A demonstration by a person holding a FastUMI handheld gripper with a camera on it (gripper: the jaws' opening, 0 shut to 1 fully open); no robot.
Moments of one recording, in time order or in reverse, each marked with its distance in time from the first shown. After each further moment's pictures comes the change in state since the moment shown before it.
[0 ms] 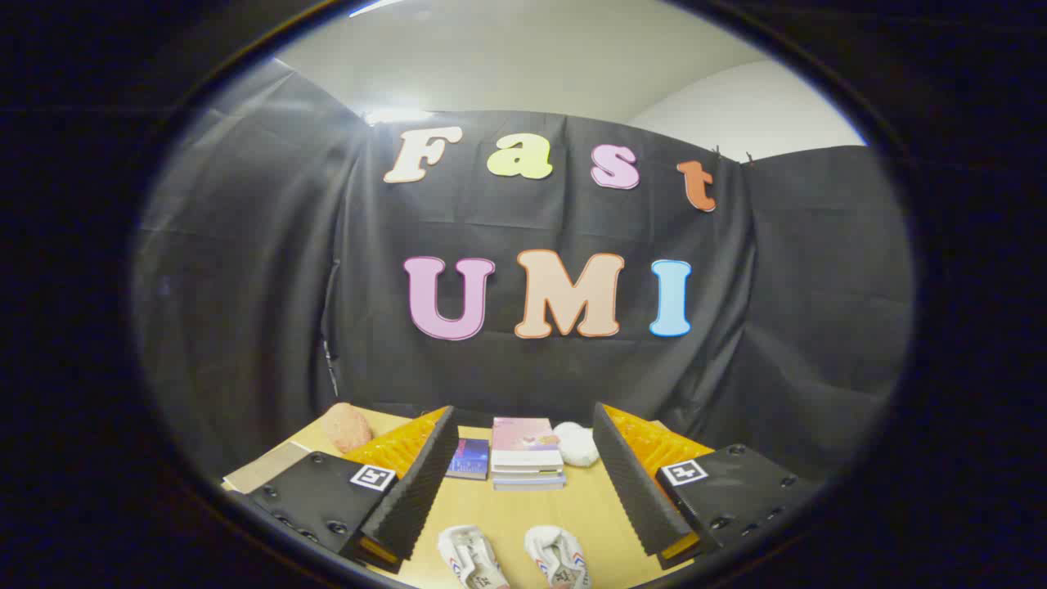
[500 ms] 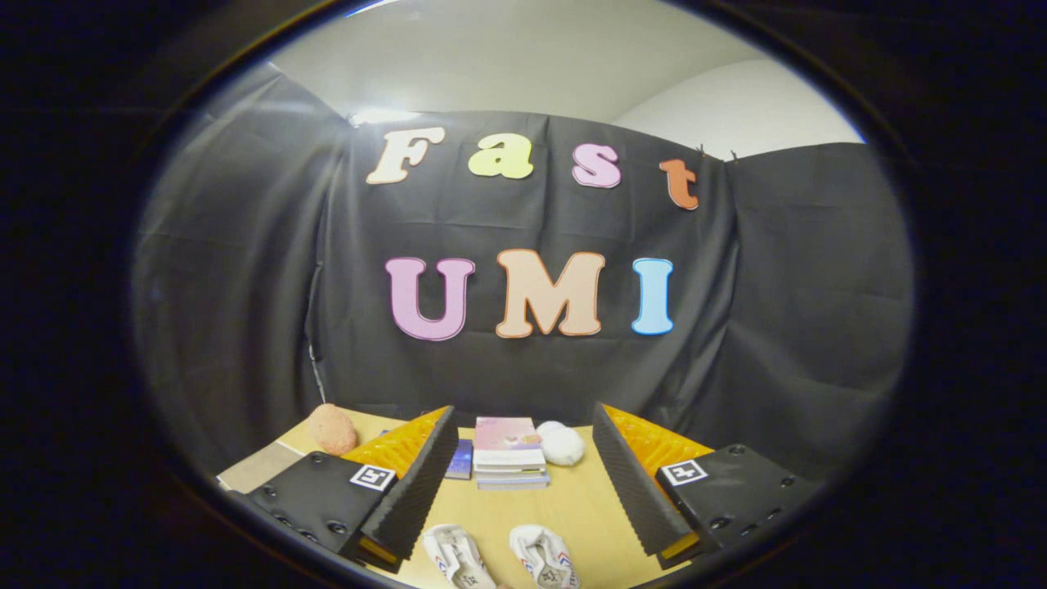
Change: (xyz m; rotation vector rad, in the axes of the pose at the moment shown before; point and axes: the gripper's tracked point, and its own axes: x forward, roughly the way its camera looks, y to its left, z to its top) arm -0.002 -0.020 0.000 0.034 -0.003 -0.035
